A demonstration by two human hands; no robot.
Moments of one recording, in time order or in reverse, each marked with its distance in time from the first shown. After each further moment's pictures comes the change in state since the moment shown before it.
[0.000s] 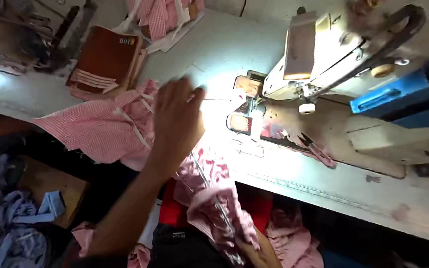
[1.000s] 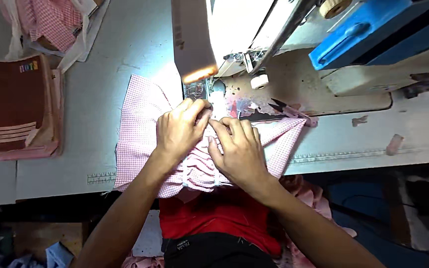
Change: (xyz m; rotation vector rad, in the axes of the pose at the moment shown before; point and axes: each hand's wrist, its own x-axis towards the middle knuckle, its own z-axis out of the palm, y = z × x) left_hand 0.030 0.064 0.088 -0.419 -0.264 0.215; right_hand 0.180 -0.050 -0.030 -1.042 0.515 -0.379
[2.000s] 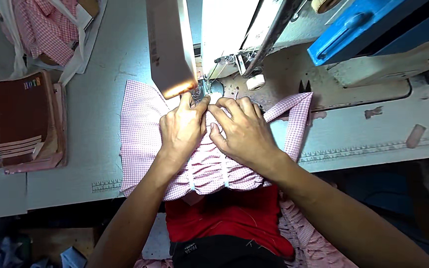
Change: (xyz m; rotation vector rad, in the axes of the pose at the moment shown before) left_hand 0.013 0.011 0.007 0.301 -0.056 -0.035; right_hand 0.039 0.029 -0.002 -0.020 -0.095 -0.112
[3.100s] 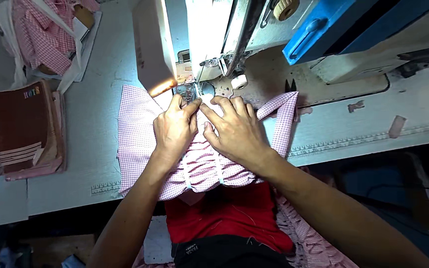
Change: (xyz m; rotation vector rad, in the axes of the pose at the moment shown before) left_hand 0.002 -0.008 0.001 -0.116 0.019 -0.008; right_hand -0.002 -0.005 -0.002 -0.050 -0.010 0.066
